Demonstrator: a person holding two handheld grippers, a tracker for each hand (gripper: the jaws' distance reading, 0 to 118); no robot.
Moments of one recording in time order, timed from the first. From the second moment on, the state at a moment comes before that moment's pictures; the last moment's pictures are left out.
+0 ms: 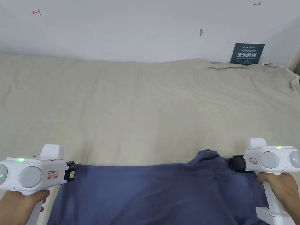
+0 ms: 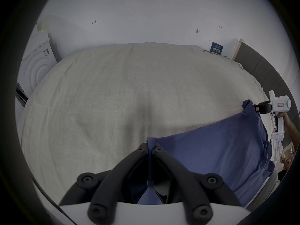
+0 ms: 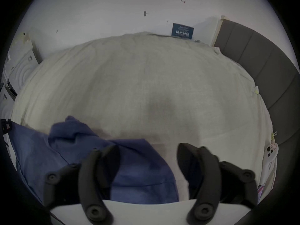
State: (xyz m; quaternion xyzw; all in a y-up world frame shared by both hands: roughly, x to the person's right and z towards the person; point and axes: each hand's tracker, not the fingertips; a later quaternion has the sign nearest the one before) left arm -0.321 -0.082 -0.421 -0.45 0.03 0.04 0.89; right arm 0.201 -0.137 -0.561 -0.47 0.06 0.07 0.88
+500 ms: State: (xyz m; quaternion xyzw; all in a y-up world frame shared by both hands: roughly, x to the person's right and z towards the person) left arm -0.326 -0.068 -0.386 -0.44 0.06 0.06 0.90; right arm 0.219 -0.032 -0.457 -0.36 0.12 0.06 0.92
